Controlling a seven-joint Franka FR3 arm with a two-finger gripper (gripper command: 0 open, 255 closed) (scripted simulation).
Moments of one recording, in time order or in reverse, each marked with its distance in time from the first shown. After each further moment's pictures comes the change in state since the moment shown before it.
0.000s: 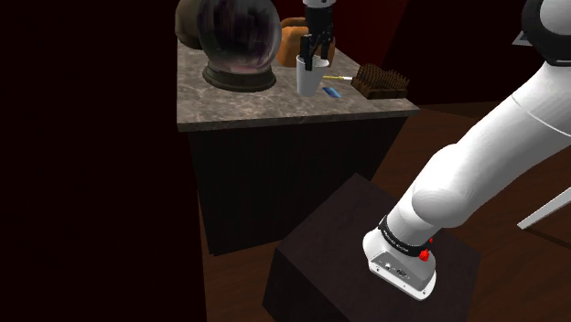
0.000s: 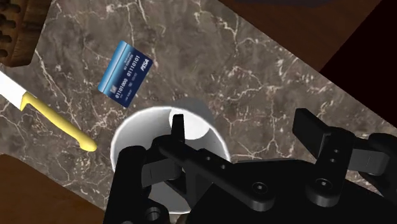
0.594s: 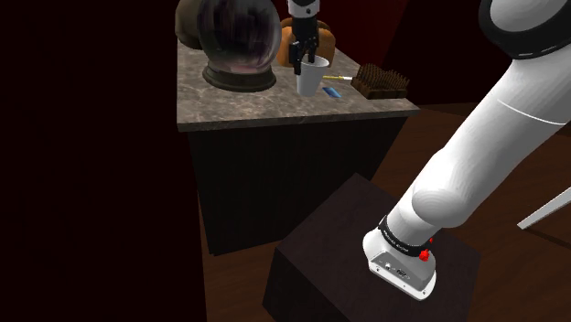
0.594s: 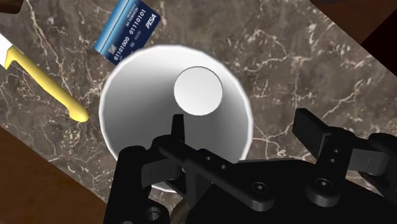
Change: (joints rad) arm 0.001 0.144 -0.004 0.075 -0.022 0.076 -0.056
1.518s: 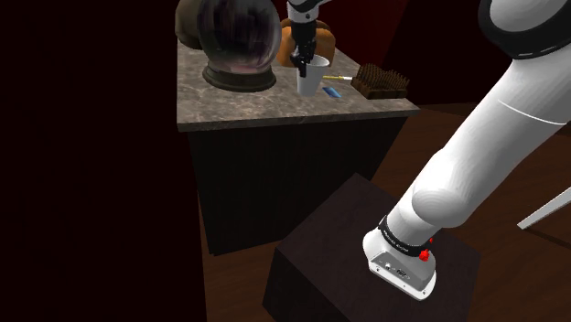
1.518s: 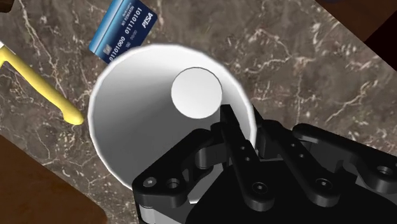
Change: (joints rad) arm -0.001 0.001 -0.001 -0.029 -0.002 0.030 0.005
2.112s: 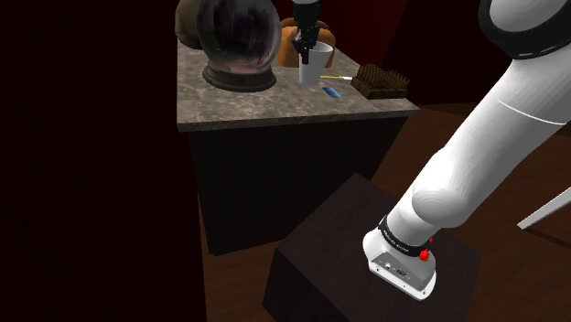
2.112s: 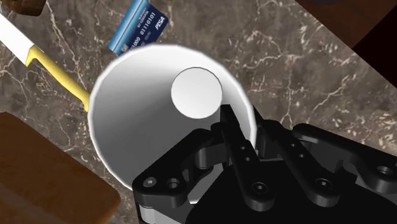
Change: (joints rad) arm 0.002 0.001 0.003 0.114 0.004 -0.111 -0.023
